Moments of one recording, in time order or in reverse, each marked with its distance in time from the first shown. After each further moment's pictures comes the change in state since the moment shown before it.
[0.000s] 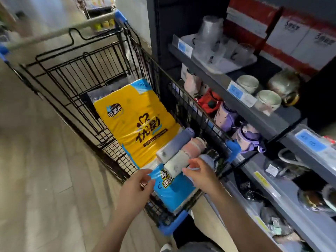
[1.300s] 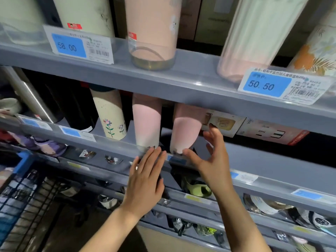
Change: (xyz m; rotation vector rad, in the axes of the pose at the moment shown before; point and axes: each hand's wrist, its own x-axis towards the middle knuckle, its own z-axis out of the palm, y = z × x) left_hand -0.293 0.349 0.370 0.259 -0.188 1.327; right_hand -0.418 0.260 -0.392 0.158 1.154 -0.212
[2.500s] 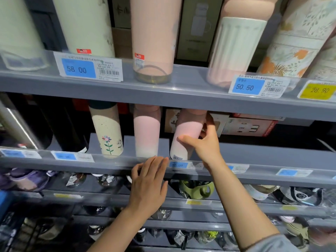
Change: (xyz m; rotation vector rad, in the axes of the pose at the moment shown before) left_hand 0.013 -0.025 -0.008 0.081 0.060 0.172; right_hand 0.029 -0.039 0.022 0.175 0.176 0.156
